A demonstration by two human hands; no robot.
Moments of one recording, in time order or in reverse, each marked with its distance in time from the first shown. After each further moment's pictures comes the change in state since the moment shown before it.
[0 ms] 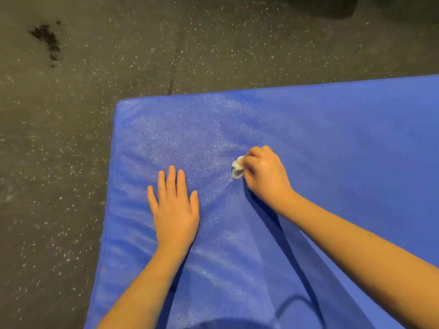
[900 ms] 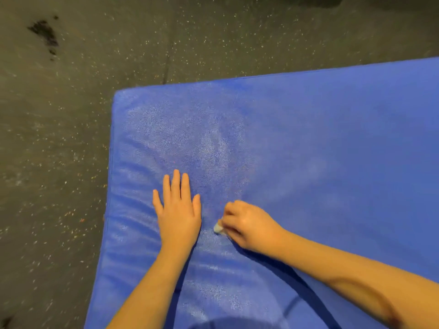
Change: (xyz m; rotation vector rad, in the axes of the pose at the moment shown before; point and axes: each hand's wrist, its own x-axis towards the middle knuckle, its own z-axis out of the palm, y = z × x) left_hand -0.044 0.011 -0.007 -0.022 -0.082 0.000; right_hand -0.117 -0.050 -0.005 0.223 -0.318 -0.272
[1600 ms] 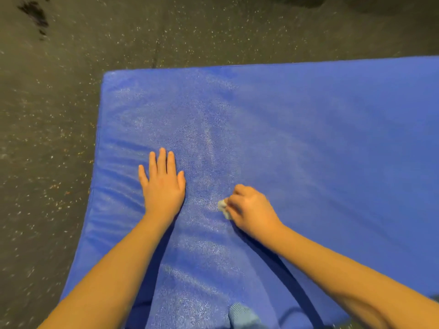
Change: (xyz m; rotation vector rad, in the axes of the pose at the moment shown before) left_hand -0.004 0.000 -0.005 0.017 -0.086 0.027; right_hand -0.050 -0.011 -0.005 -0.069 0.161 0.304
